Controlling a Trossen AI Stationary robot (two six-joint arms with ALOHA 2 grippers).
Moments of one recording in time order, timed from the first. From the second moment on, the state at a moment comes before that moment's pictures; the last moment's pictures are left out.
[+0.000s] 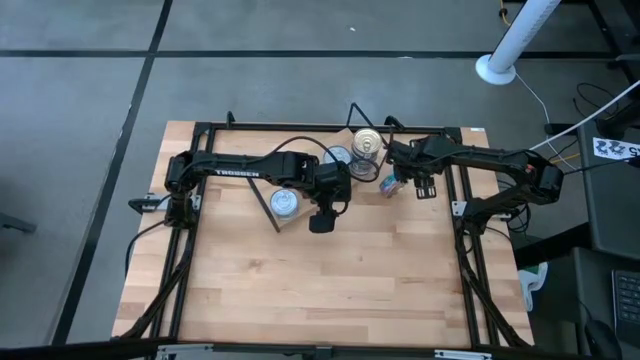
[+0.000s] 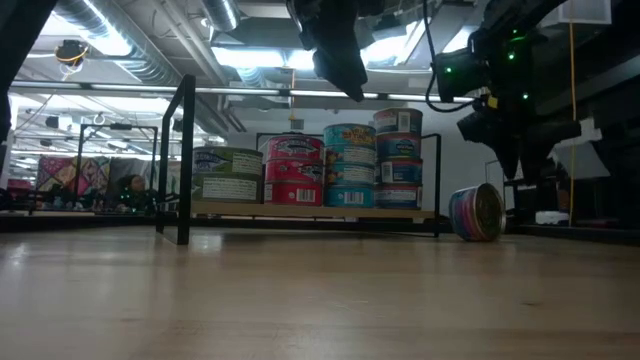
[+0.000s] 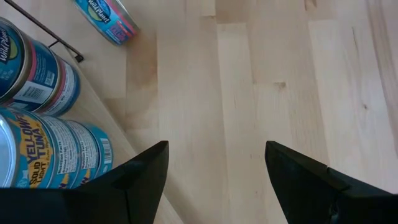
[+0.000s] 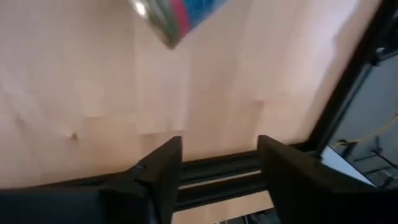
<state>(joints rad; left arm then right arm) 0.03 1.94 1.83 -0.93 0.00 0.08 -0.45 1.40 0.97 -1.16 0.38 -0.52</state>
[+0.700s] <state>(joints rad) 0.03 1.94 1.83 -0.93 0.00 0.08 -0.45 1.40 0.97 -0.94 0.14 -0.77</state>
